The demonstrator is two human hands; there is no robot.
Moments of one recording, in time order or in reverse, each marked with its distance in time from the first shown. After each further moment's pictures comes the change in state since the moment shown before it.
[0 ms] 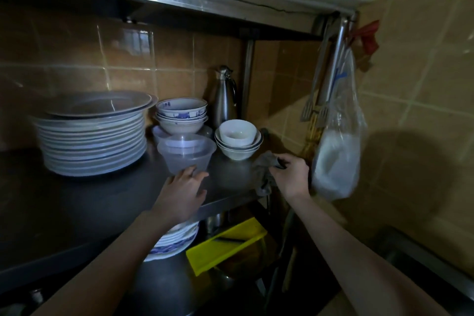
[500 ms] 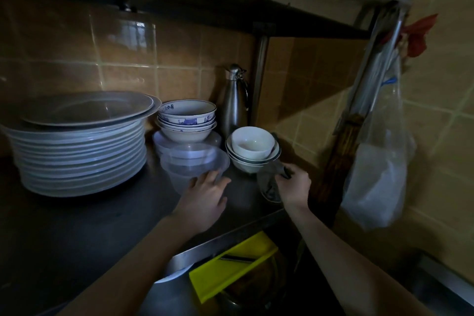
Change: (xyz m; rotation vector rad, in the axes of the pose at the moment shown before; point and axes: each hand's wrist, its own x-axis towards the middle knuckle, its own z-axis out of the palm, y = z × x) left_hand 0.071 -0.026 0.028 0.049 0.027 0.170; right_hand 0.059 0.037 0.090 -0.043 0.121 0.139
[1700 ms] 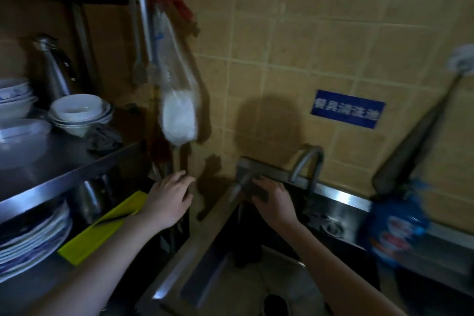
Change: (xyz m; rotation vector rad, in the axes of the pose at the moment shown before) left_hand -0.113 0.311 0.024 -0.201 -0.209 0.316; right_hand -0.227 0.156 -0.388 -0.530 -0.064 0.061
